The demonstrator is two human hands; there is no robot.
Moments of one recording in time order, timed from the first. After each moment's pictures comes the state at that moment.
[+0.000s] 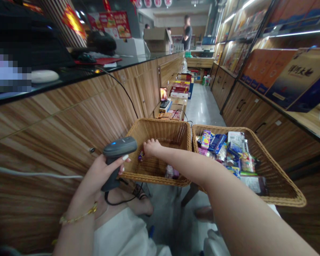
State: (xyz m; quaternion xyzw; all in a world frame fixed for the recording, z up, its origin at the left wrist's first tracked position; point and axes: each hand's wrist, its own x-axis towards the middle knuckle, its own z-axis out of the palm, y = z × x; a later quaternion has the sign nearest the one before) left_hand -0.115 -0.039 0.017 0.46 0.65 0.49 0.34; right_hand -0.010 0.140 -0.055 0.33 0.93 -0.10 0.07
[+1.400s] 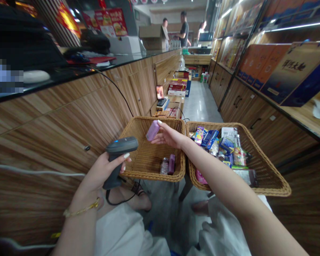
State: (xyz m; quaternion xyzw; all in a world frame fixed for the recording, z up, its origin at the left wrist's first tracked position) left_hand -0.087 -0.033 0.016 0.45 0.63 0.49 0.39; right_hand 0.126 0.160 -0.009 0.20 0.56 -0.78 -0.19
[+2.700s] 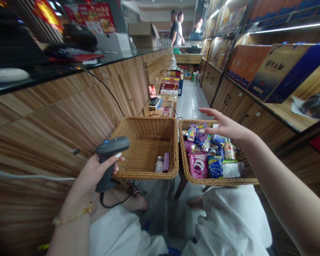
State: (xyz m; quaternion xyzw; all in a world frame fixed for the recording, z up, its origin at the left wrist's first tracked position) left_hand -0.084 -0.030 0.018 0.44 0.64 0.50 0.38; right_hand 0.339 0.168 0.043 0.38 0.82 -0.30 -0.29
